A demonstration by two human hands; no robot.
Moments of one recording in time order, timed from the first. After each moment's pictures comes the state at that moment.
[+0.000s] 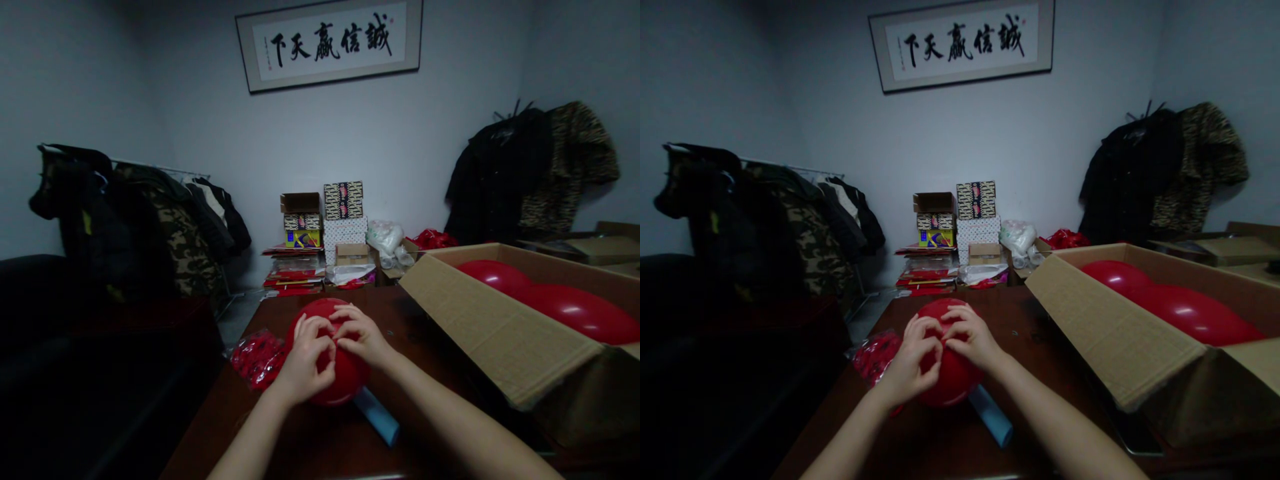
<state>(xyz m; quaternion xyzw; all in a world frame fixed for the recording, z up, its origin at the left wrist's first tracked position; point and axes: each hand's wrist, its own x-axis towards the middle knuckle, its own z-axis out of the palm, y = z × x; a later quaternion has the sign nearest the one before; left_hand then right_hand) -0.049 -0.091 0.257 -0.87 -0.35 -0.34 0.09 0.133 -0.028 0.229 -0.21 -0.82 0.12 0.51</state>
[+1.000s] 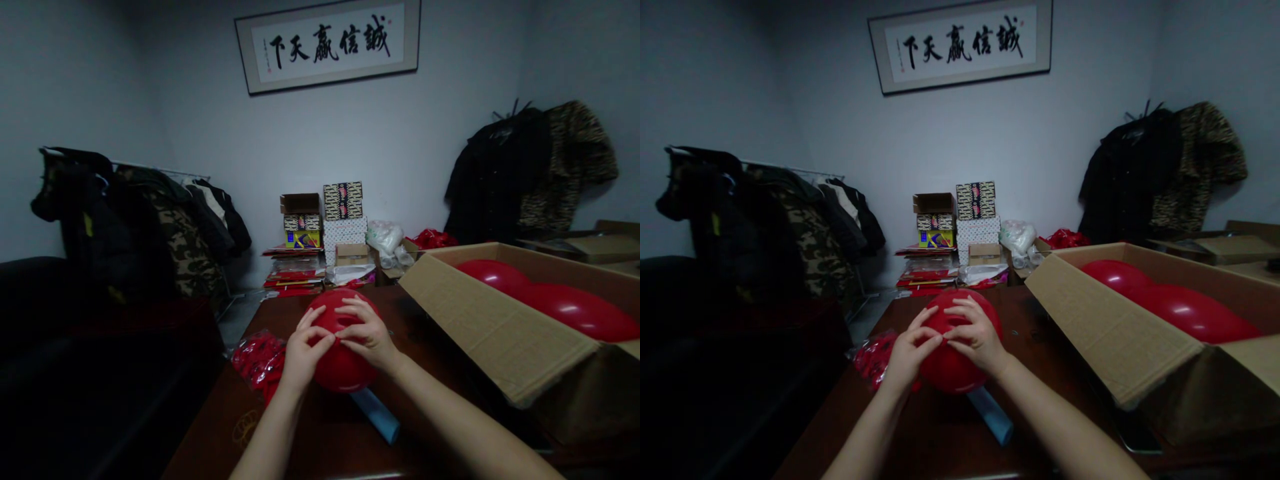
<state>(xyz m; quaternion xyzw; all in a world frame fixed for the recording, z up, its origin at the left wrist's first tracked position) -0.047 -0.069 0.243 -0.77 -0.41 -0.49 -0.04 0.141 -0.044 0.242 -0.20 -0.83 0.01 0.53</state>
